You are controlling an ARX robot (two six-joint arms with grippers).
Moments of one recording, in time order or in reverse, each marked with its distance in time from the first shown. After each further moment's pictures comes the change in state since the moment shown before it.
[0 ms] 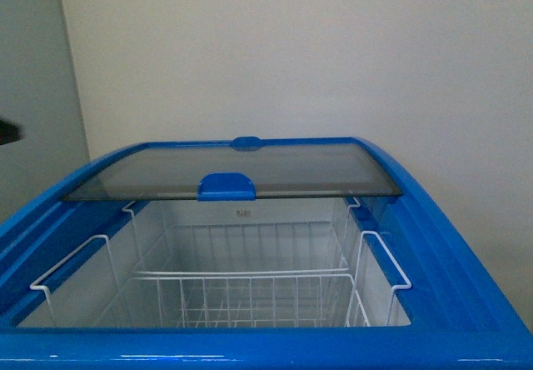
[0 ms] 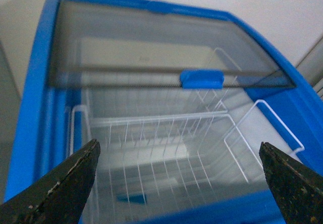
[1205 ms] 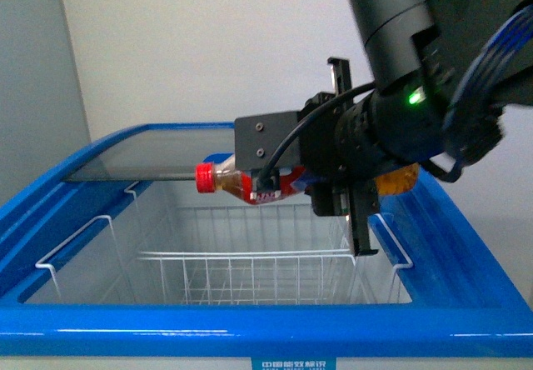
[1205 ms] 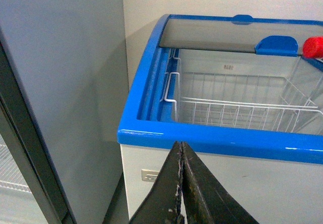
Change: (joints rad) left arm -0.135 -1.035 -0.765 -0.048 -0.553 0.098; right arm 0.089 1.499 0.959 0.127 -0.633 -1.419
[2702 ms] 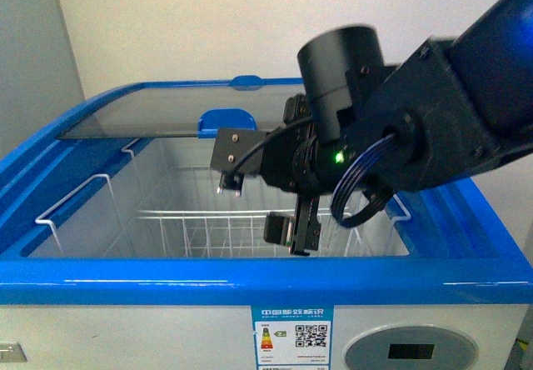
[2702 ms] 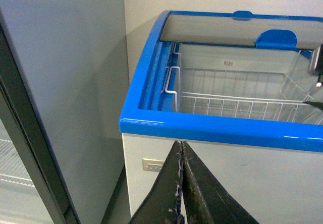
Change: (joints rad) left arm -0.001 -0.189 -0.013 -0.182 -0.002 0.001; right arm 0.022 0.296 0.096 0.202 0.000 0.238
